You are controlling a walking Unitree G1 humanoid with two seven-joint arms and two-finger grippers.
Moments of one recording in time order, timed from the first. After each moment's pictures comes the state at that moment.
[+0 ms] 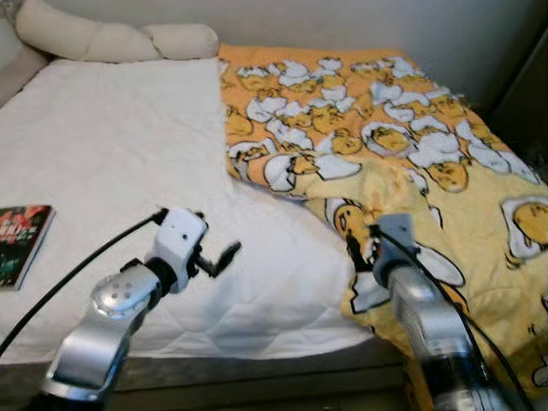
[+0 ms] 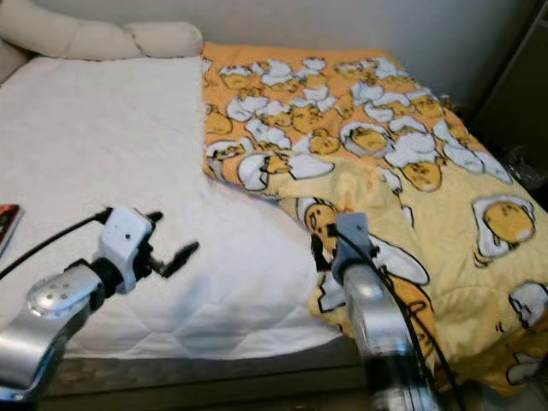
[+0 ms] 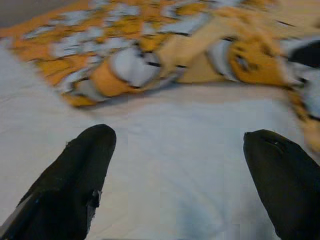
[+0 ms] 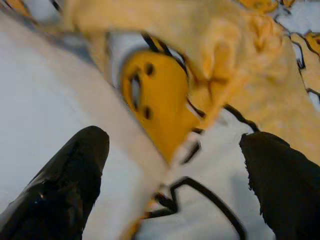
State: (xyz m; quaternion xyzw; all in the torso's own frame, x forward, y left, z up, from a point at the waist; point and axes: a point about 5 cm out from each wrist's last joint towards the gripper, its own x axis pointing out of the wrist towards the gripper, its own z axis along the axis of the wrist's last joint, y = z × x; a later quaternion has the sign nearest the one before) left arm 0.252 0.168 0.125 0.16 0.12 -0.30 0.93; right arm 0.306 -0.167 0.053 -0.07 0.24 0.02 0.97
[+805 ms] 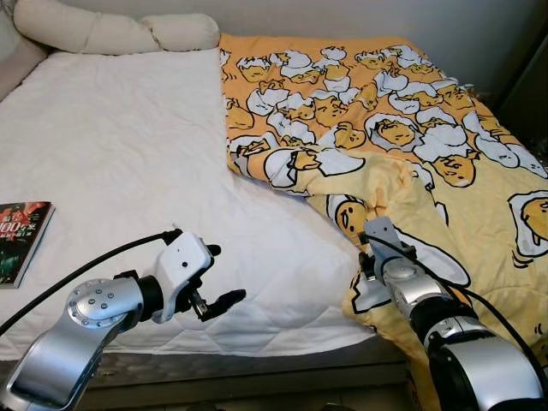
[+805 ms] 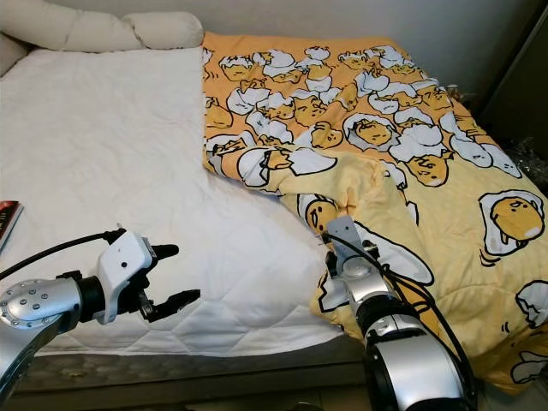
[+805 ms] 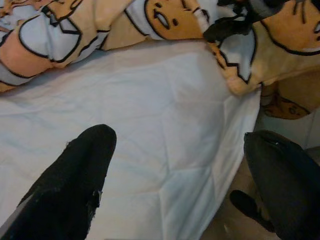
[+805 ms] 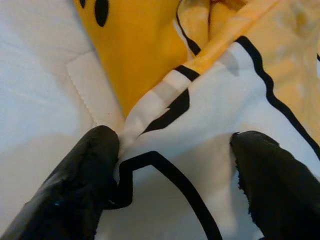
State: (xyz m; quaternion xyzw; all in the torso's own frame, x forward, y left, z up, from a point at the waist) left arm 0.224 0.171 0.131 0.19 0.18 -0.43 0.86; right arm 0.324 -0.181 0.021 -0.21 0.34 -0.01 0.92
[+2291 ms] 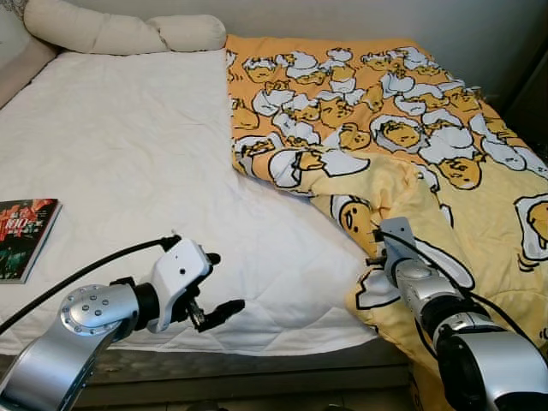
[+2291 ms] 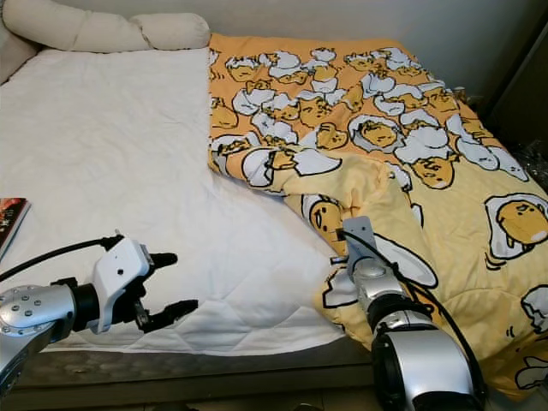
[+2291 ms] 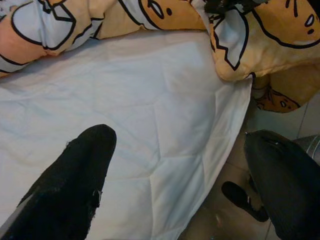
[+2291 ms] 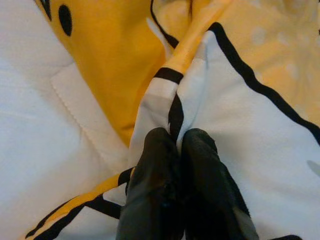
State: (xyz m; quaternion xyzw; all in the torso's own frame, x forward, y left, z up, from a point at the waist) left arm 0.216 0.172 0.133 0.18 0.20 -0.43 0.86; right arm 0.321 -0.203 0.021 -0.14 0.34 -0.04 0.93
